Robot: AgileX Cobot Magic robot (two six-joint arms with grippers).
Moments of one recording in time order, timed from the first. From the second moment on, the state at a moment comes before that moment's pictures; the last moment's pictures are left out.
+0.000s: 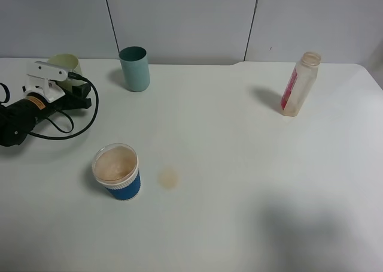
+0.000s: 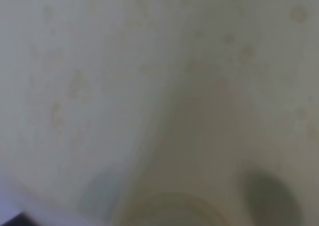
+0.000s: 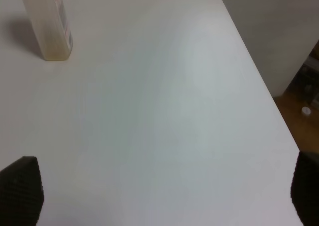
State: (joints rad) left arm 0.13 2.26 -0.78 0.36 -1.20 0.00; right arm -0.07 0.00 -0.49 -0.18 1.07 0.05
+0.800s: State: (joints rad) left arm 0.13 2.26 -0.78 0.35 -1.20 -0.10; right arm -0.07 0.00 -0.49 -0.18 1.07 0.05
